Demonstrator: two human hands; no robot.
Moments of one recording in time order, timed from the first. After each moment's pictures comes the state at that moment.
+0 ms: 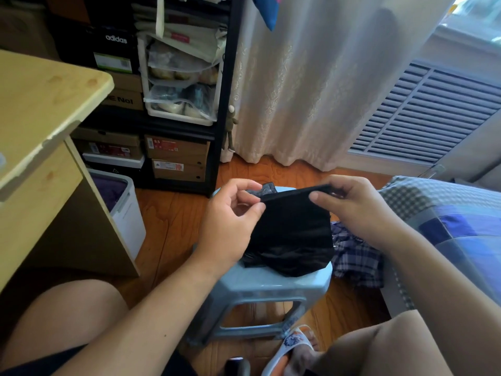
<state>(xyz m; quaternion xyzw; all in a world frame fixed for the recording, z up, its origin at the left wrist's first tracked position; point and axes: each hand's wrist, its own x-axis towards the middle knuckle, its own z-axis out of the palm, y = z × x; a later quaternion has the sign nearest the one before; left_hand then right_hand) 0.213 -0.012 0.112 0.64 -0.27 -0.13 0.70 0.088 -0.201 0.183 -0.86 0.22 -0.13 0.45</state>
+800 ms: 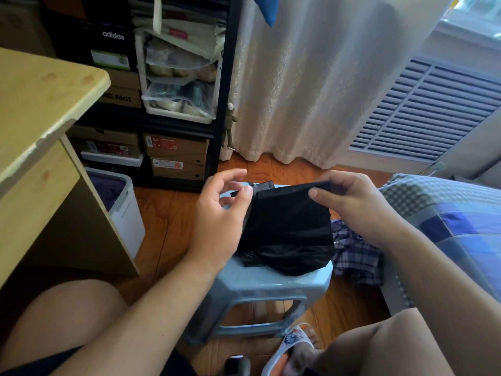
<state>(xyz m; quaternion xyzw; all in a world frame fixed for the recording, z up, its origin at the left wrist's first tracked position) 0.219 -0.009 0.116 0.64 -0.23 -0.11 0.73 0.091 -0.205 0.180 -0.83 0.22 -0.14 0.49</state>
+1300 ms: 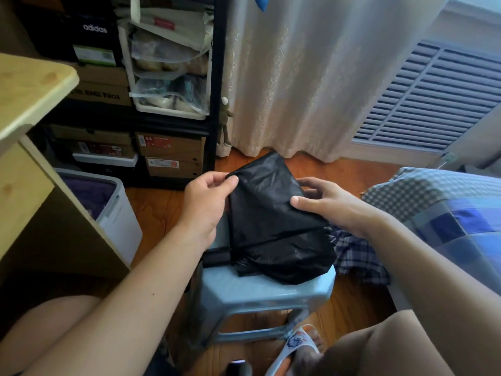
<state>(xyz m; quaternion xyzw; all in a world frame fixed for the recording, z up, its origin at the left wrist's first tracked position) 0.279 -0.062 0.082 0.62 -0.06 -0.27 0.73 0.123 -0.253 0.134 -0.77 0.29 0.05 0.57</state>
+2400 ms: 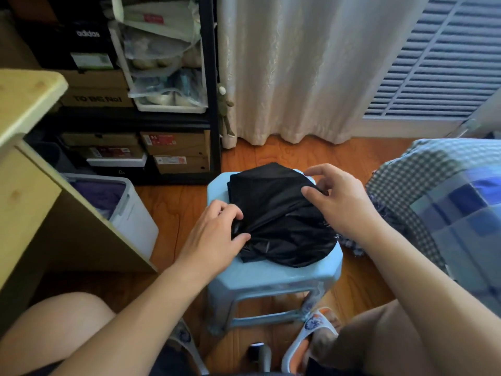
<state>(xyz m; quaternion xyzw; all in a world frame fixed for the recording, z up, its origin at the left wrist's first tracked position) 0.233 -0.016 0.054 0.86 -0.41 -0.11 0.28 0.095 -0.227 0.112 -0.87 0.31 -0.18 0.34</state>
